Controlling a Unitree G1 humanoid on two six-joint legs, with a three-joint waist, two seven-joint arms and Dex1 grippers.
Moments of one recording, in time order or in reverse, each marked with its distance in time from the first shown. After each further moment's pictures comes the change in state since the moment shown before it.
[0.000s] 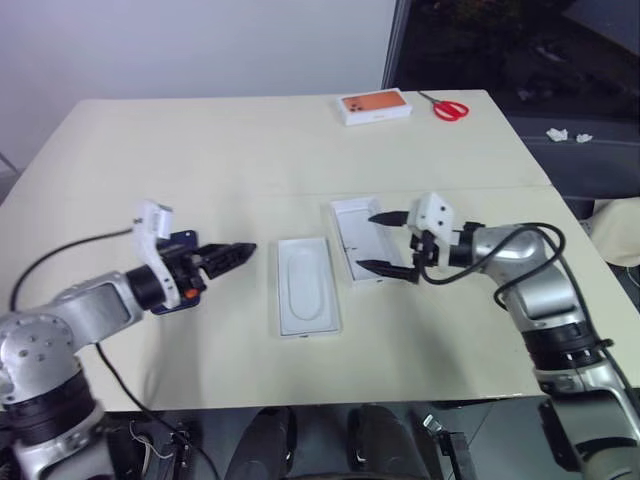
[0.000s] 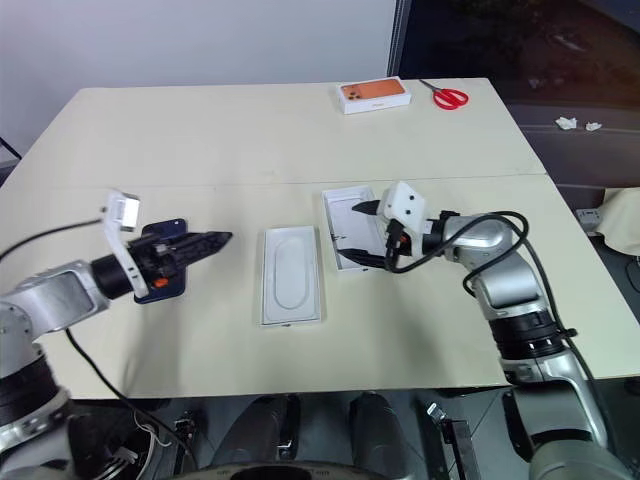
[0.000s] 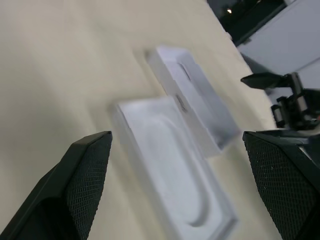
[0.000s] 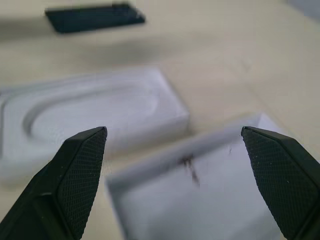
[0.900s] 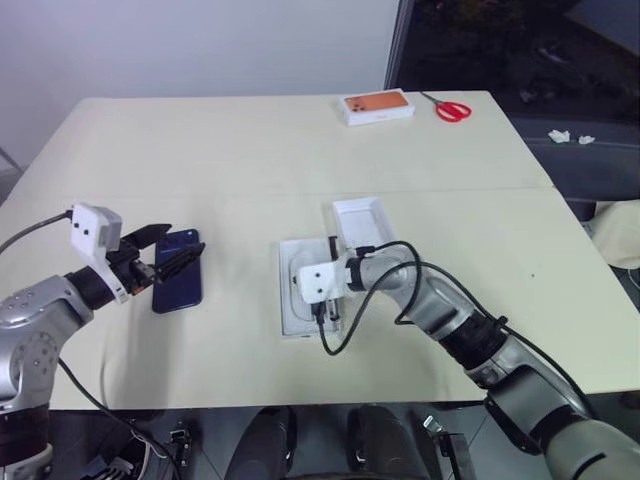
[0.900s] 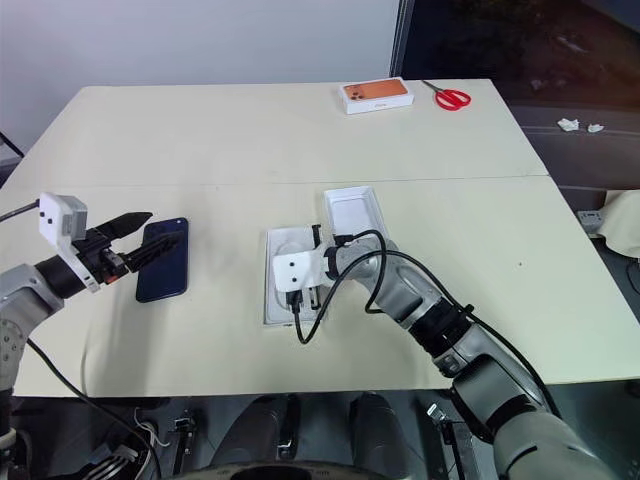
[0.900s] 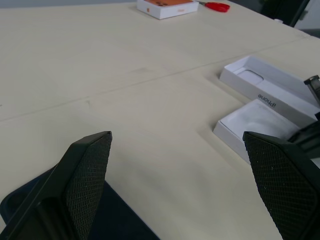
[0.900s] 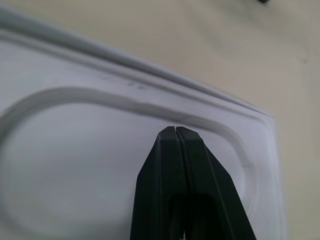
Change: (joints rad) left arm 0.178 0.140 -0.086 0.171 0.382 -0.637 -0.382; right arm -0.108 0.140 0.498 0.084 -0.555 -0.252 -0.105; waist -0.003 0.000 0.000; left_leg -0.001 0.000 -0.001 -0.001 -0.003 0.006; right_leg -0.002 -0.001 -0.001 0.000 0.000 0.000
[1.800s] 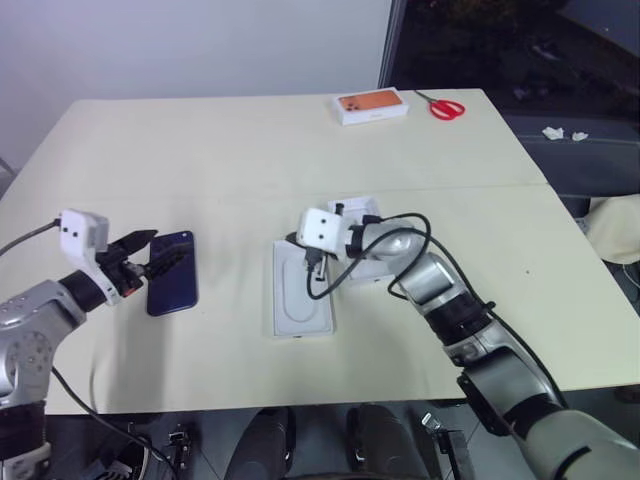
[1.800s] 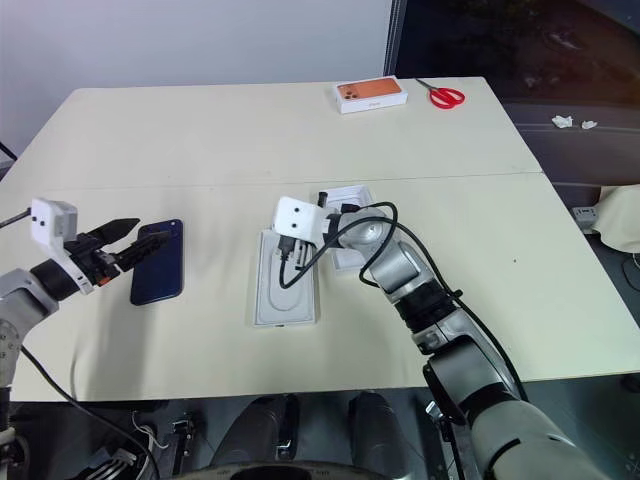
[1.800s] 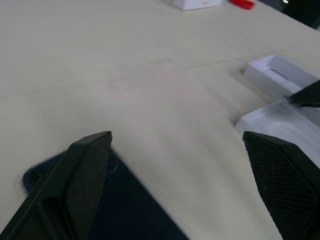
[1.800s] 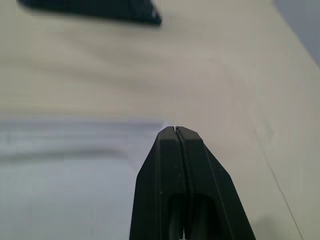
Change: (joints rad) left arm -0.017 0.002 0.061 0.157 -0.040 0.066 0.027; right arm -0.126 0.185 -0.216 0.182 0.158 0.078 -0.080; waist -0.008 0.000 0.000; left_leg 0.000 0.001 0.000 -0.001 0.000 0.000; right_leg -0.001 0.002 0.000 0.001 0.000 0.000
